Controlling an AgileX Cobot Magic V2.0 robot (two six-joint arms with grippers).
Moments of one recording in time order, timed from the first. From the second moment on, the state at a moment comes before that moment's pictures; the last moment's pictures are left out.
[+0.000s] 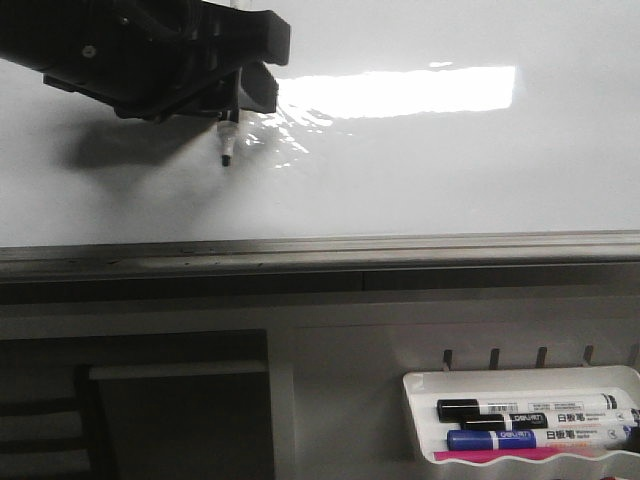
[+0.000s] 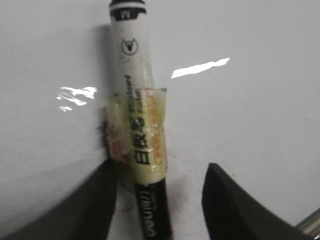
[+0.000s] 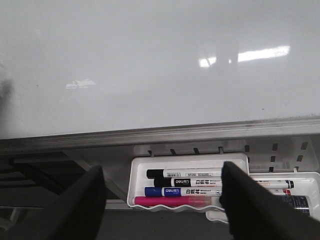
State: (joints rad) left arm -0.69 1.49 -0.83 -0.60 -0.22 0.31; right arm 0.02 0.50 -0.53 0.35 0.63 -0.11
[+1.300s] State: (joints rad) left arm -0.98 1.23 -0.82 -0.03 0.34 0.32; right arm 0.02 1.14 -0.79 1.20 1.08 -0.90
